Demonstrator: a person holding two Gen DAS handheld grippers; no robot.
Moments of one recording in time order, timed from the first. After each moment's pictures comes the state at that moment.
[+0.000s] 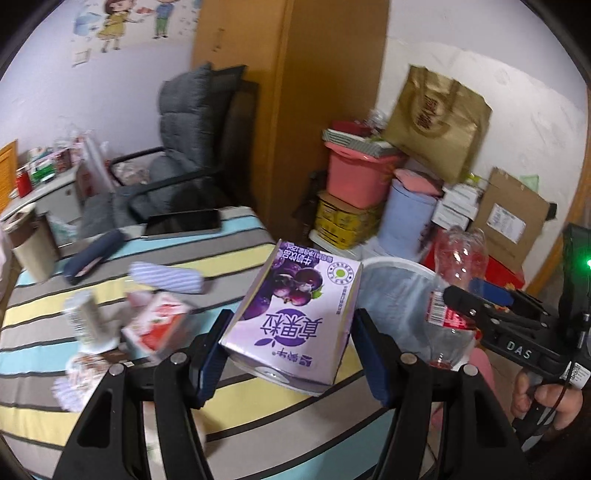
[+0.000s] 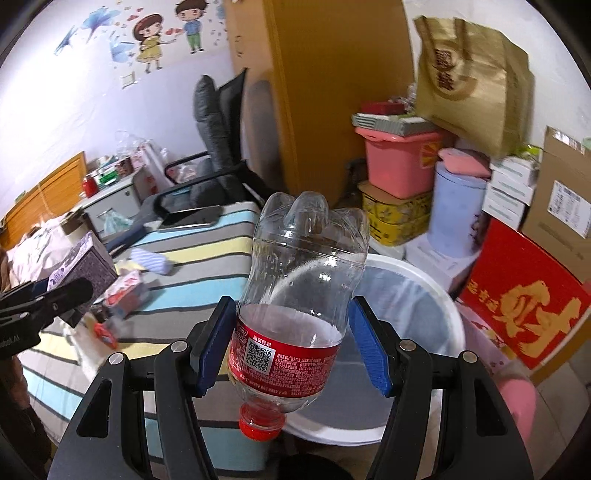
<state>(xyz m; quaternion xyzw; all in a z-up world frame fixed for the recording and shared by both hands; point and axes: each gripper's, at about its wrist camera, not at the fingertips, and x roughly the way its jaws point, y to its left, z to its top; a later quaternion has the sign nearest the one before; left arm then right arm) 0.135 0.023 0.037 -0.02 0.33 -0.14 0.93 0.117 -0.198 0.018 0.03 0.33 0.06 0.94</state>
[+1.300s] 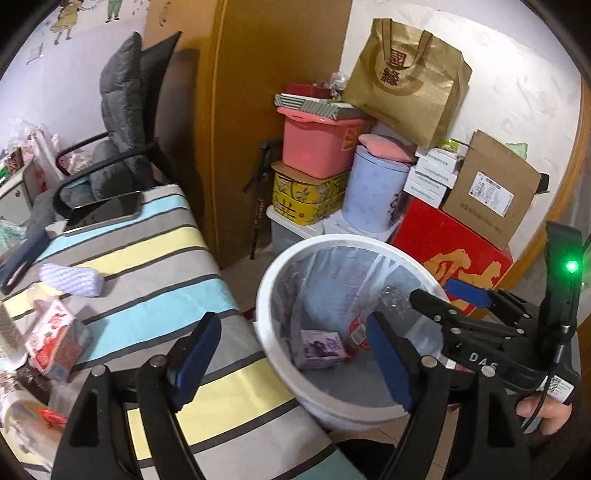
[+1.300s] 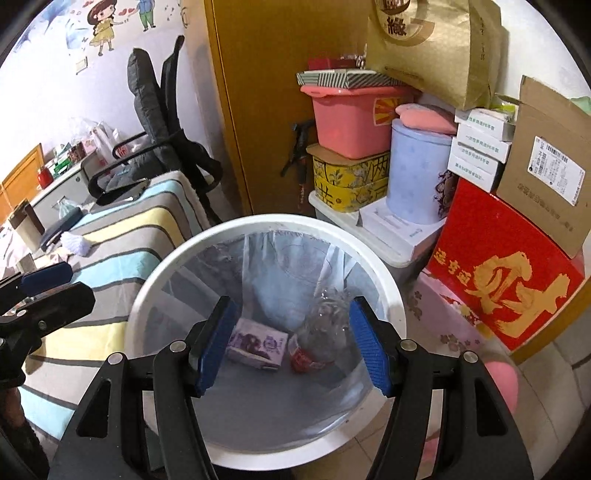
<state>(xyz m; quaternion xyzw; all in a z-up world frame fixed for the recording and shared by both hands) 0.173 -0.057 0.005 -0.01 0.37 -0.18 0.91 0.143 -0.255 -0.015 0.04 0.37 0.02 0.93</state>
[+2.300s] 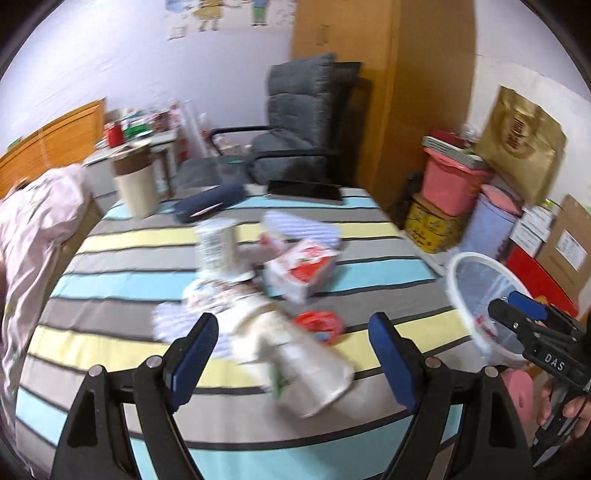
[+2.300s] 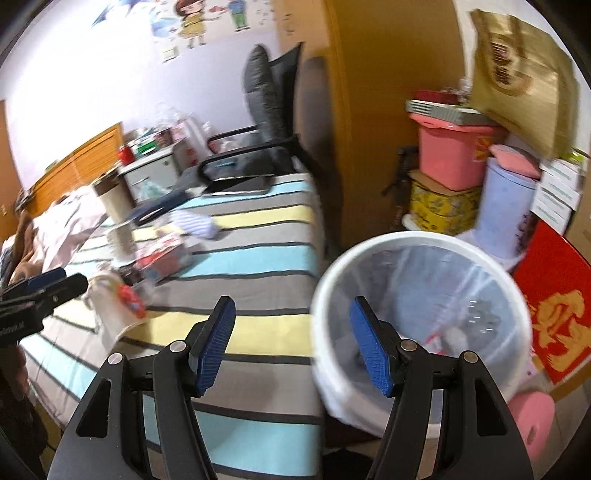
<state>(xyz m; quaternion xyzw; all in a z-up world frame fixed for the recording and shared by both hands) 0.078 0.135 0.003 -0.07 0.34 0.05 0.94 0.112 -0.132 -0.006 0.01 0.34 0.17 0.92</state>
